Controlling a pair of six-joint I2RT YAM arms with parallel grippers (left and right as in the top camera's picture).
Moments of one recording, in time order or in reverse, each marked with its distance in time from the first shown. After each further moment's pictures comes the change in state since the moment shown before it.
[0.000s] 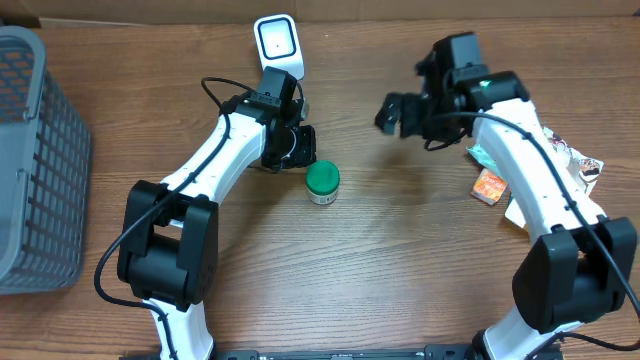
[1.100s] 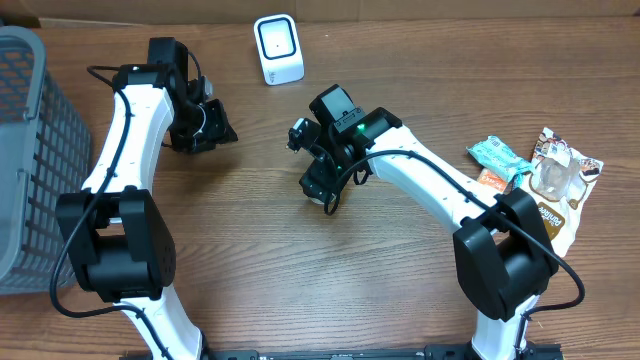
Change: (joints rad) left arm 0.366 0.000 0.203 -0.340 -0.088 0.123; right arm 0.386 0.176 -0.010 0.094 0.072 -0.617
